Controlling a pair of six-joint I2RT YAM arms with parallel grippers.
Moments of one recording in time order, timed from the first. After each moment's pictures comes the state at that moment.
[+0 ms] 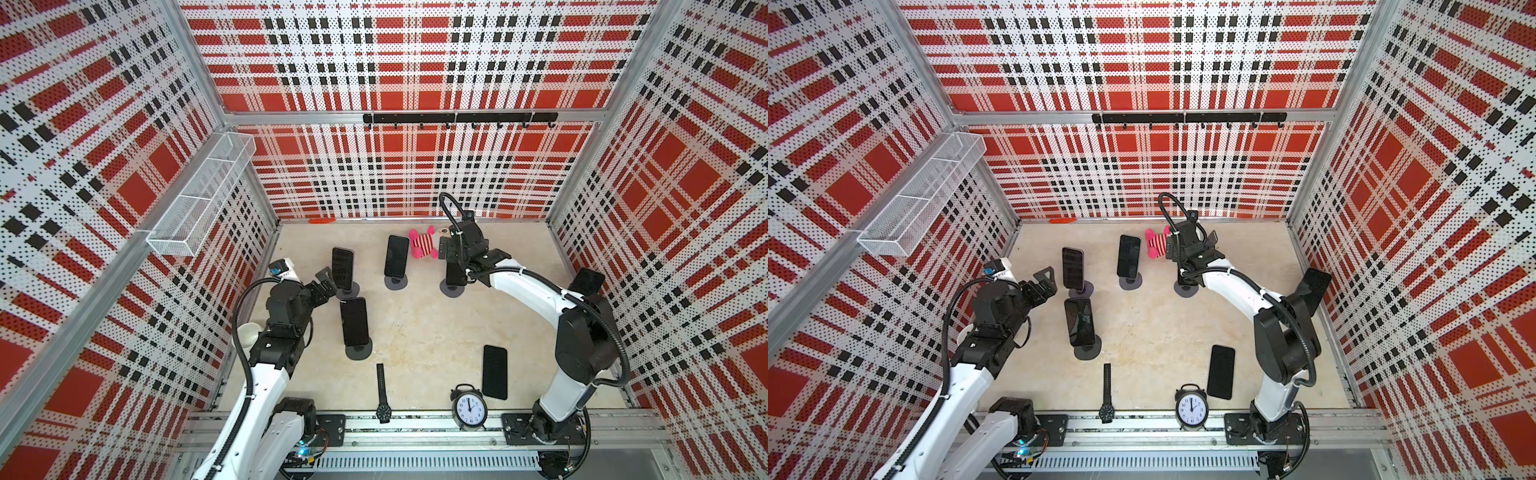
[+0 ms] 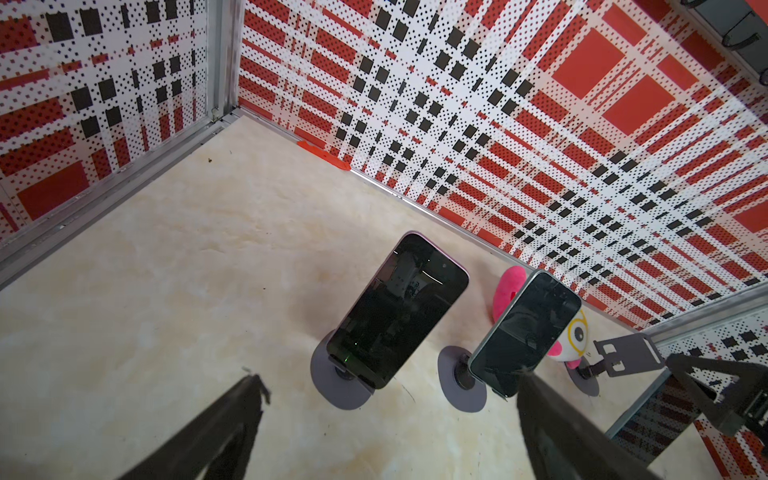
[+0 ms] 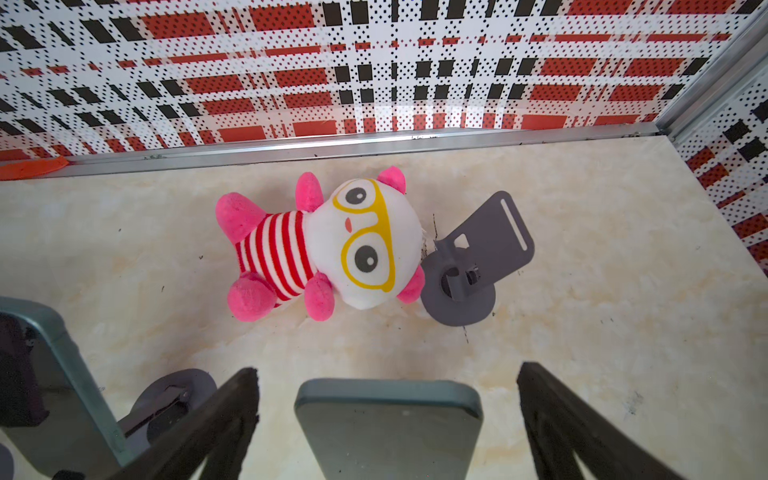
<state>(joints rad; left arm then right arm) -0.09 0.78 0.61 -0.13 -0.08 -0.53 0.52 1.76 1.40 -0.29 0.47 0.38</state>
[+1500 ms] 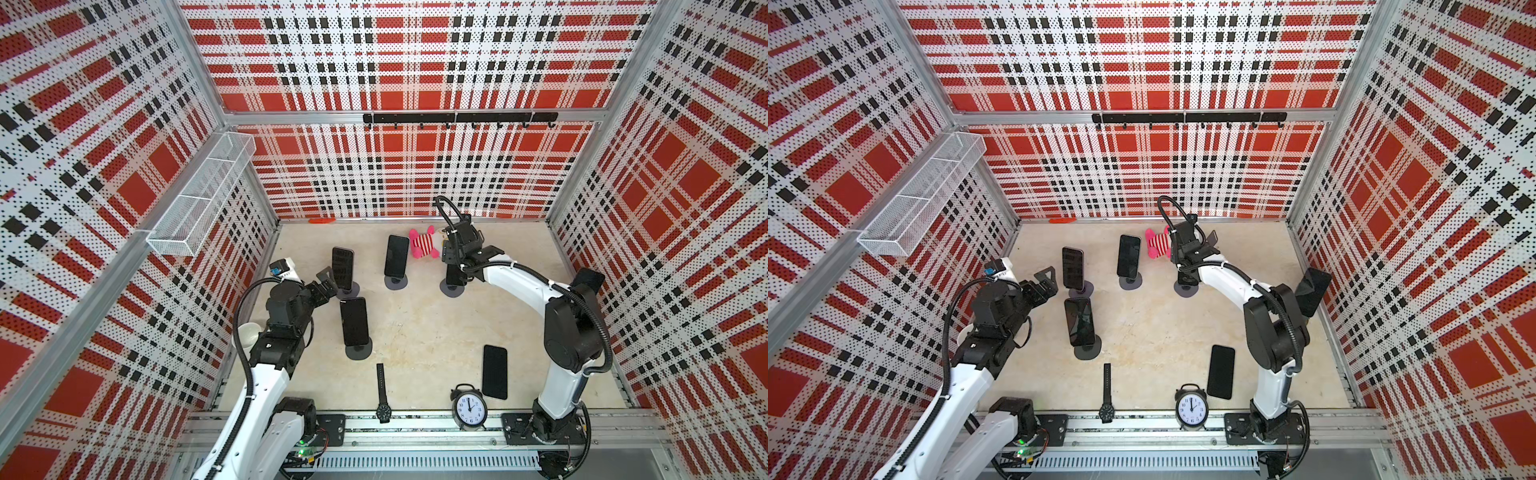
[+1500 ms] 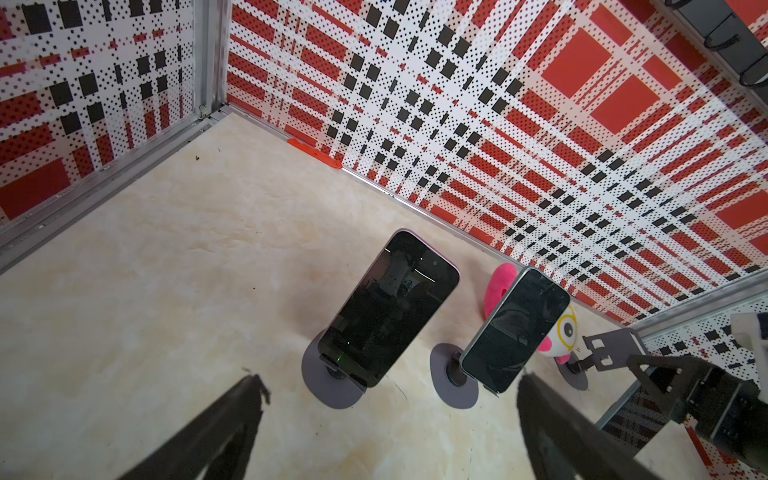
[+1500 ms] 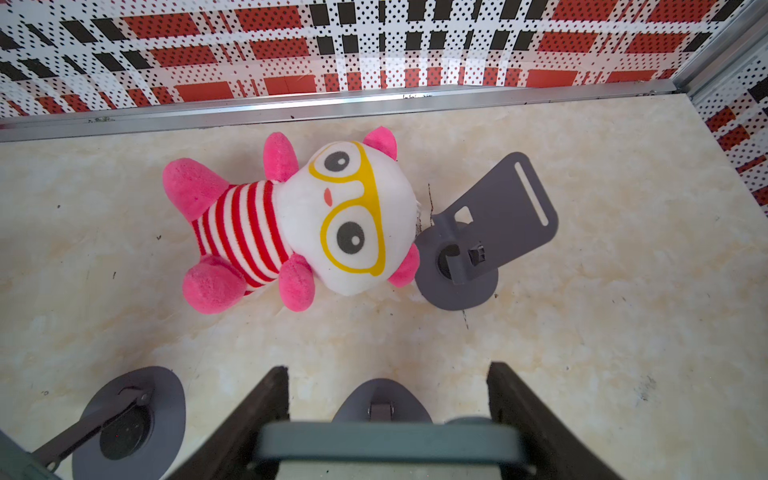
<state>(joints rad) -0.09 0.78 0.60 -0.12 -0.06 -0.53 0.50 1.84 1.44 -0.35 0.45 0.41</state>
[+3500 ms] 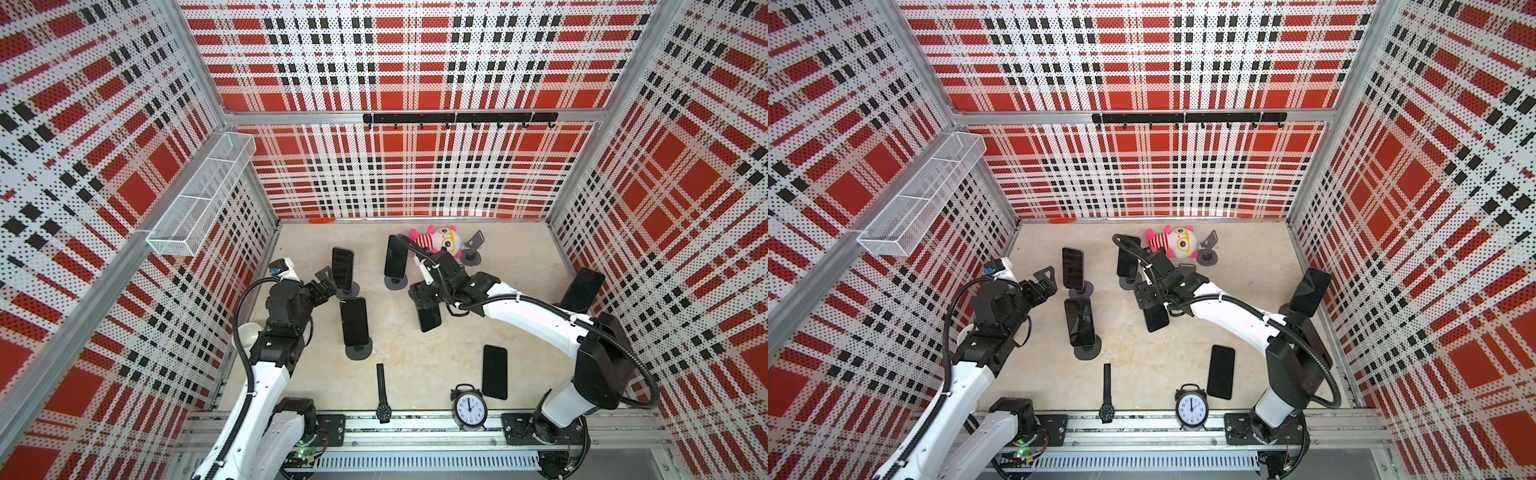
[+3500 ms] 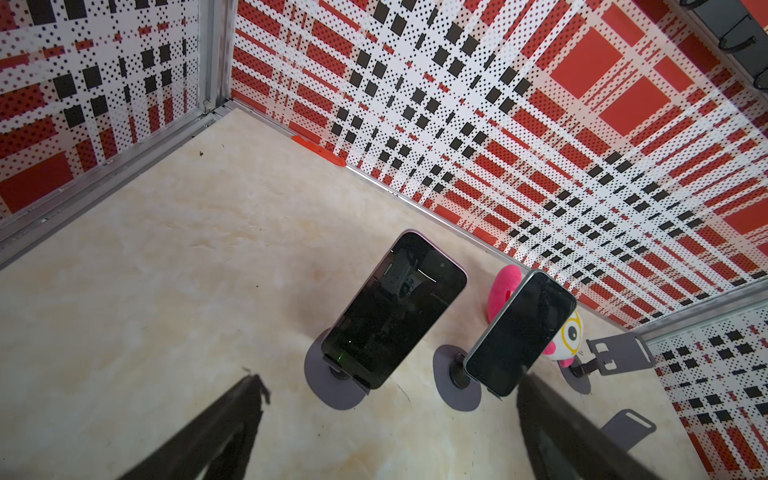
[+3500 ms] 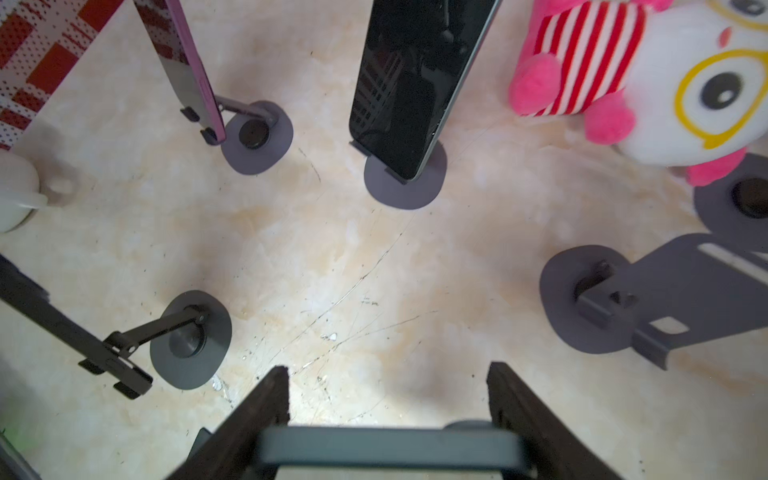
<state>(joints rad) -0.07 0.79 0.60 -0.11 -0.04 -0.54 0.79 1.62 1.26 -0.48 0.09 0.30</state>
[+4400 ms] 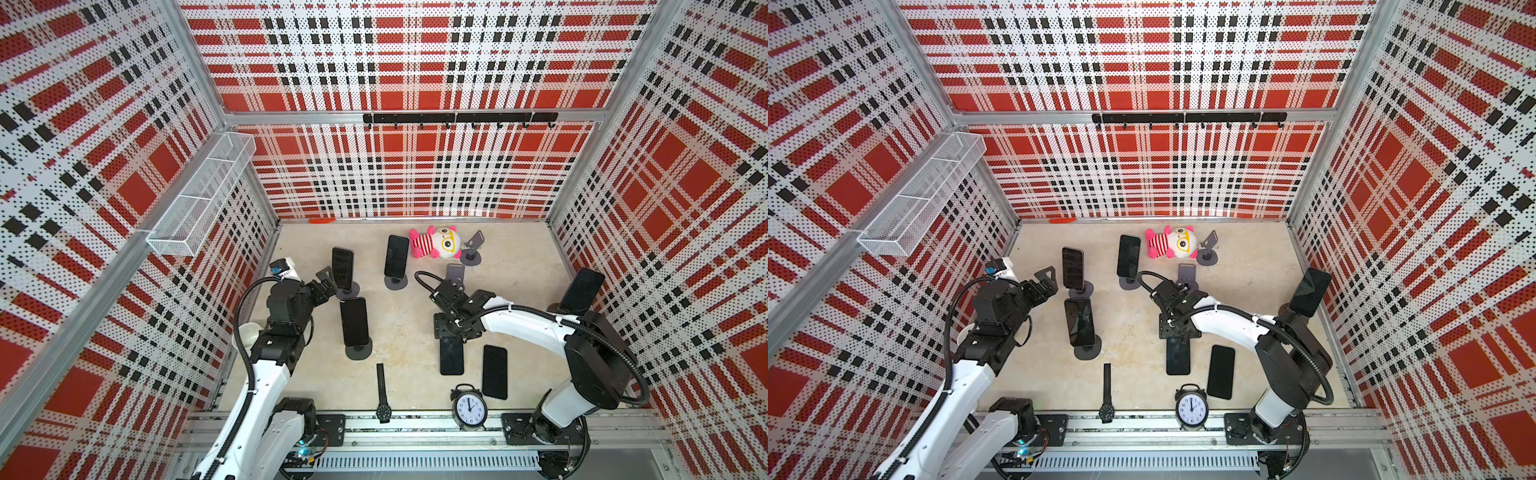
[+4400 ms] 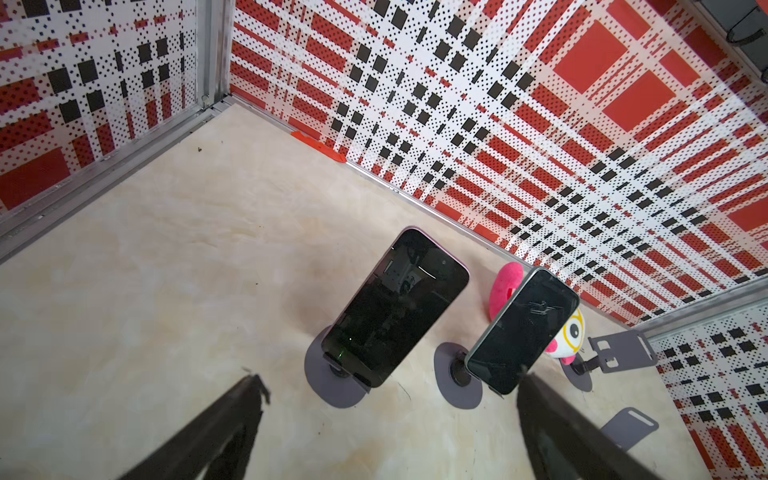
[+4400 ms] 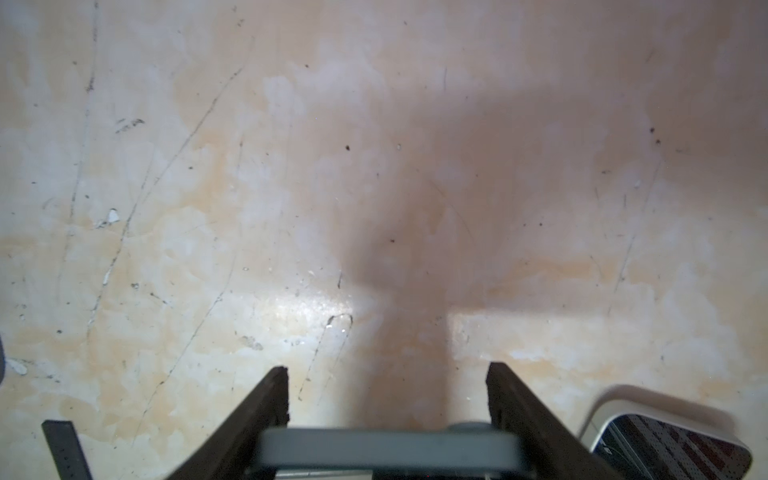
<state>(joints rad) -0.07 0.81 0.60 -0.11 -0.04 -0.54 0.79 1.61 1.03 -0.72 0.14 0.75</state>
